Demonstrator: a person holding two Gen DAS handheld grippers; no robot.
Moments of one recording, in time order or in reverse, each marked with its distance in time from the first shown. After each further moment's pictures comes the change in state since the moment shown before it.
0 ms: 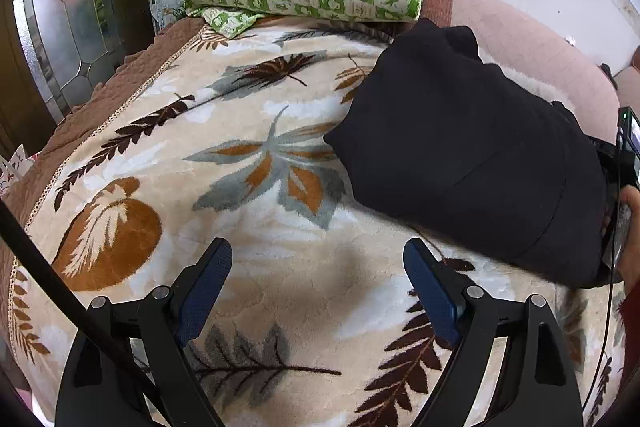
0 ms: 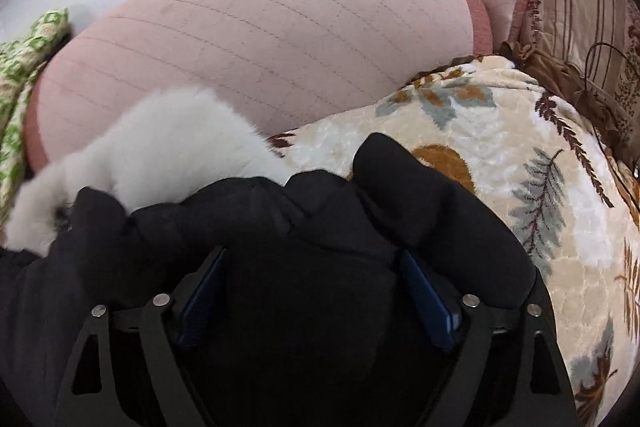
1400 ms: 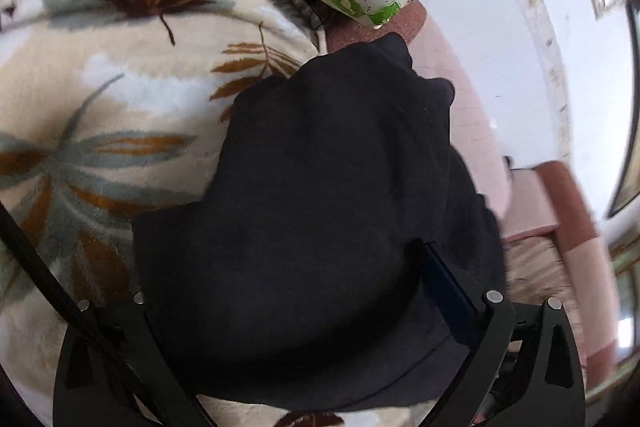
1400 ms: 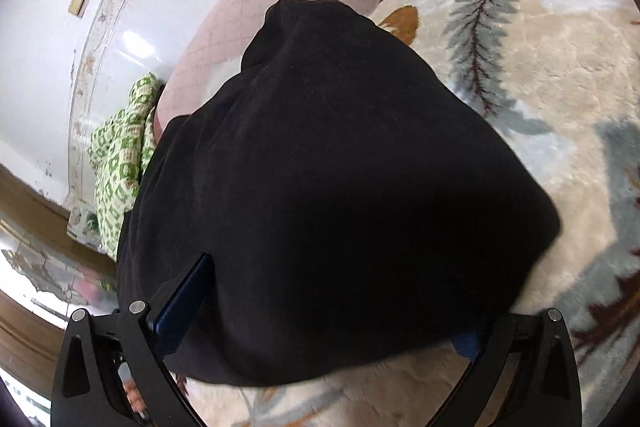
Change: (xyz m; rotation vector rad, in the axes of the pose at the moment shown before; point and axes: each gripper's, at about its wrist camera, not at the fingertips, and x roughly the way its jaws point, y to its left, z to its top) left arm 0.115 -0.014 0.064 -0.337 0.104 -0.607; right arm -0.054 -0.124 -0.119 0.337 0.082 0.653
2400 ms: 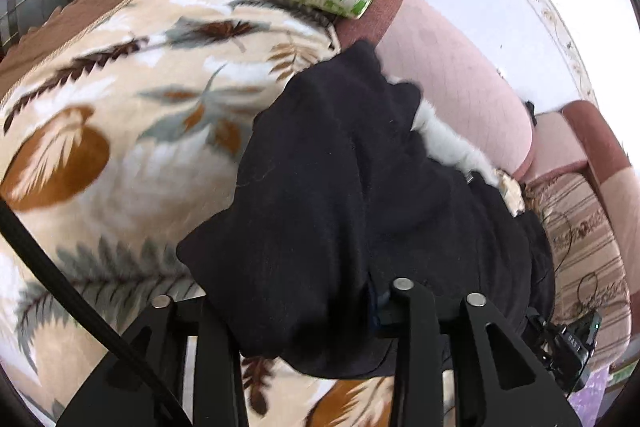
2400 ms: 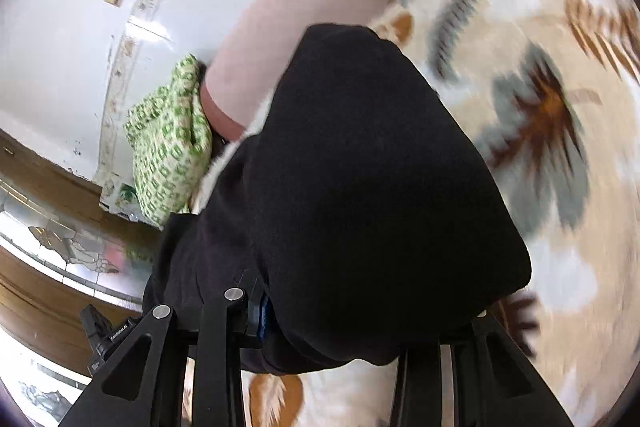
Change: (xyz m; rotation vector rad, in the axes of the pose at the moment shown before) left arm -0.158 -0.038 -0.103 0.140 0.038 0.231; right arm -0.144 0.014 -0.074 0.029 0.115 0.040
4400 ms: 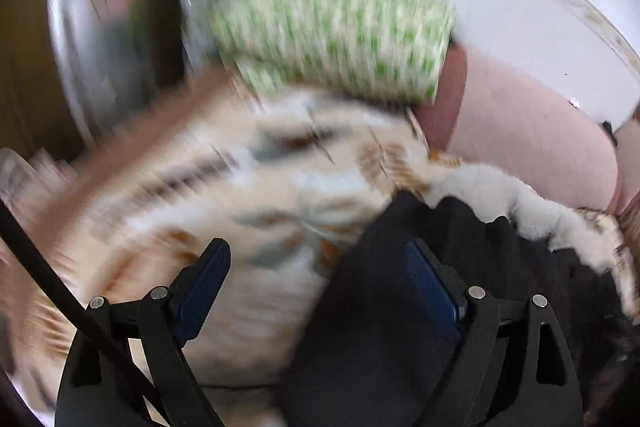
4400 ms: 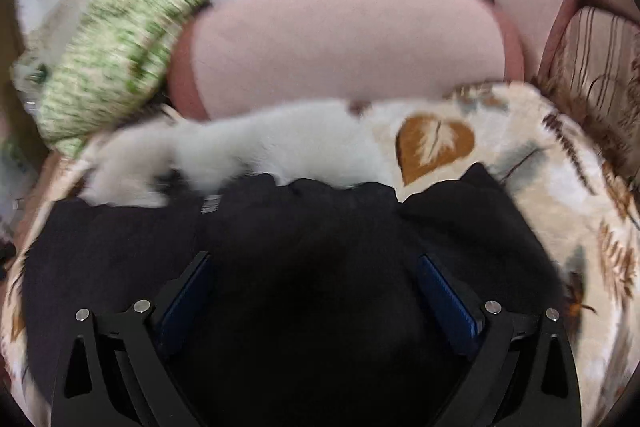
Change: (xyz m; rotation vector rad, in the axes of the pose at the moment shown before) left arm -0.037 -0.020 0.032 0.168 -0.391 0.435; right arm 0.096 0.129 0.017 -0.627 -0.181 -0.413
